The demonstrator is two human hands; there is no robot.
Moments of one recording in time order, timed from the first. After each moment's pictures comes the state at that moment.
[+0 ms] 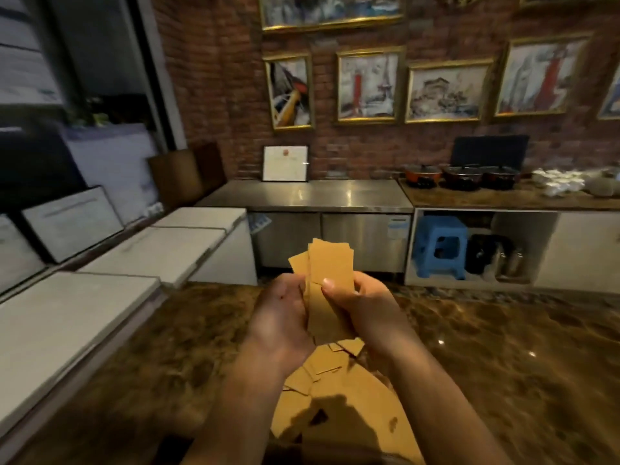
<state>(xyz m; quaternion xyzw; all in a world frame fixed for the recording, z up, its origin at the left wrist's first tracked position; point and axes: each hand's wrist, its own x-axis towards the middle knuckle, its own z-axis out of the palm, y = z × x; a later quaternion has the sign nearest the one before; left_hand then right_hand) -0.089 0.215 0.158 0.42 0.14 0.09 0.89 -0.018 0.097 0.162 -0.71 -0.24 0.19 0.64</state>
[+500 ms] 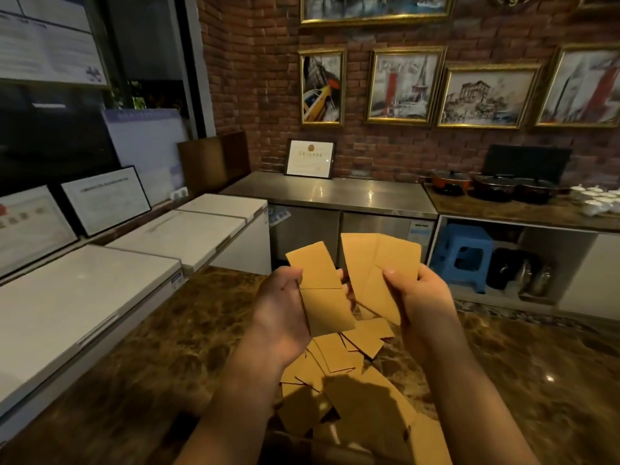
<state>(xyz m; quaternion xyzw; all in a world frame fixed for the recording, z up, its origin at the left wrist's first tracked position) -0.095 0.252 0.139 0.42 0.10 0.16 0.89 0.012 0.101 0.151 -0.62 -0.13 0.15 0.76</state>
